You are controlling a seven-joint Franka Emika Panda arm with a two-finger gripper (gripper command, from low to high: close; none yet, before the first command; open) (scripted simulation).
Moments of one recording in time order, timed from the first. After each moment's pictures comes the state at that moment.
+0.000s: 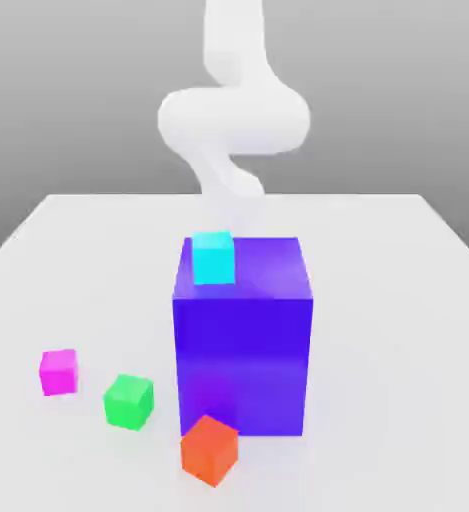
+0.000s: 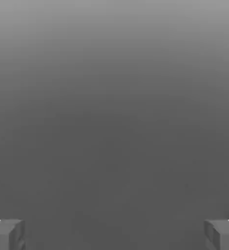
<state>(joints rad) -0.07 -0.71 0.00 -2.35 -0.02 2.35 0.88</state>
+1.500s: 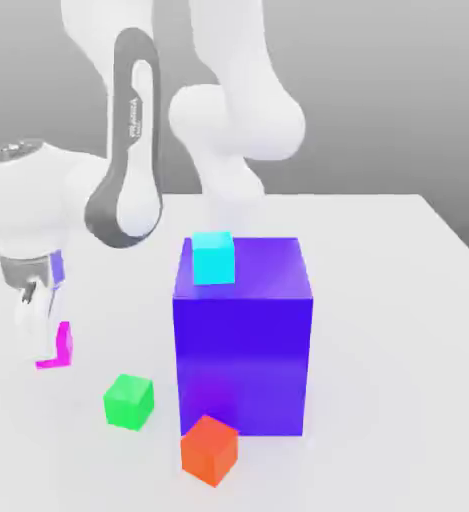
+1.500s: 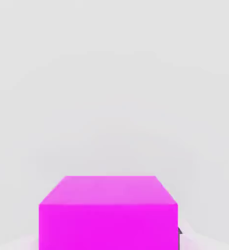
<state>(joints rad) -0.61 0.08 -0.10 -2.78 0.04 2.79 1.34</state>
